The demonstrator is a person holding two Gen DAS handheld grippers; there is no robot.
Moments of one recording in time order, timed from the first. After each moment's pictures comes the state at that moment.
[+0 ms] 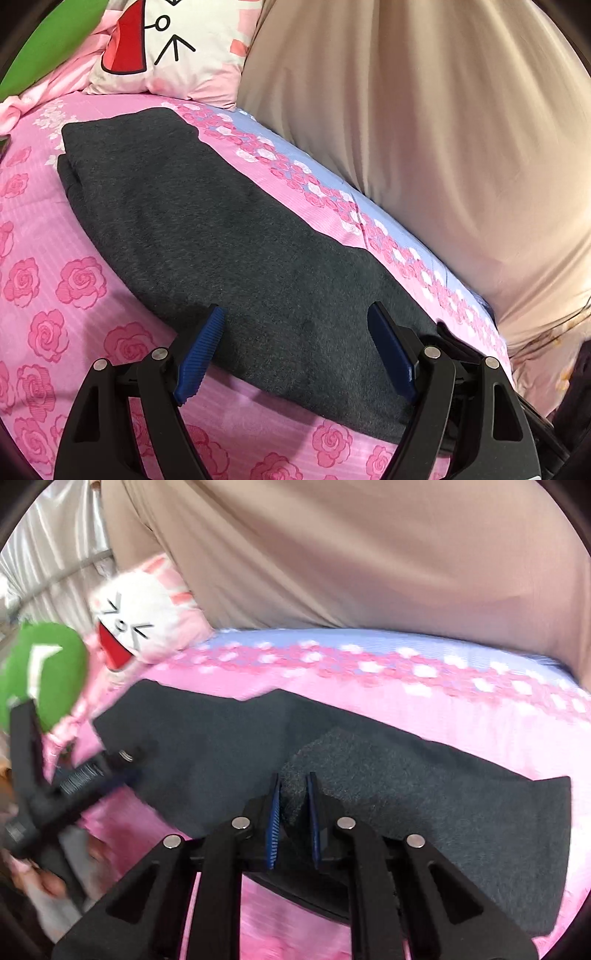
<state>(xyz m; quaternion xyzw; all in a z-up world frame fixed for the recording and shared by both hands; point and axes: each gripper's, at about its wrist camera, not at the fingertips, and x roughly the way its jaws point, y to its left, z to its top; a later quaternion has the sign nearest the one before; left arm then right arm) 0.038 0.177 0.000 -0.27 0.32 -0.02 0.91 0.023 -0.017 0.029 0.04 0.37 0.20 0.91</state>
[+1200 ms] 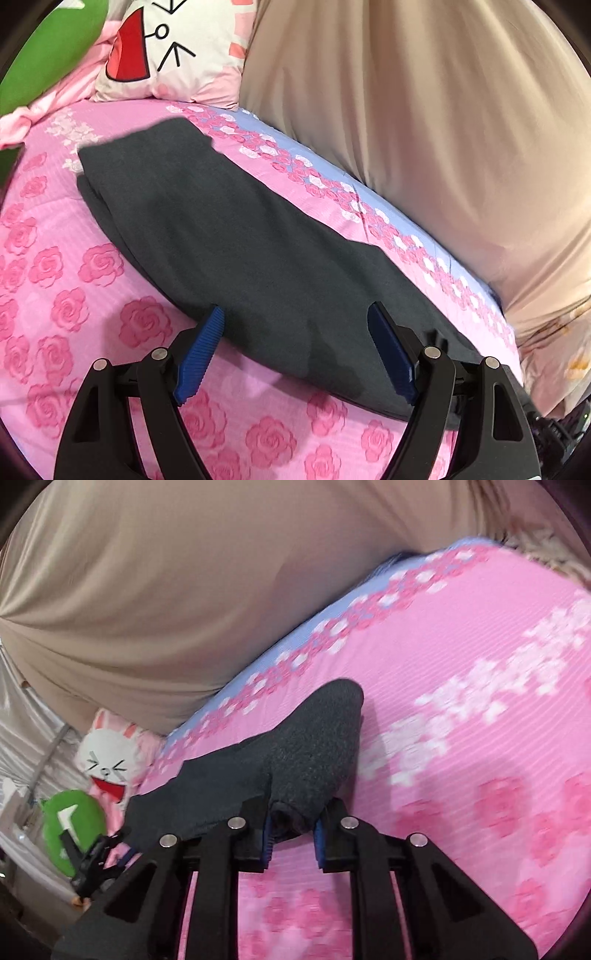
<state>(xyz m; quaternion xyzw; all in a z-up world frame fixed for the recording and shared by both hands) 0.014 0.166 0.013 -0.25 0.33 -0.01 0.91 -0.082 -0.311 0.010 0.34 0.28 0.05 0.90</state>
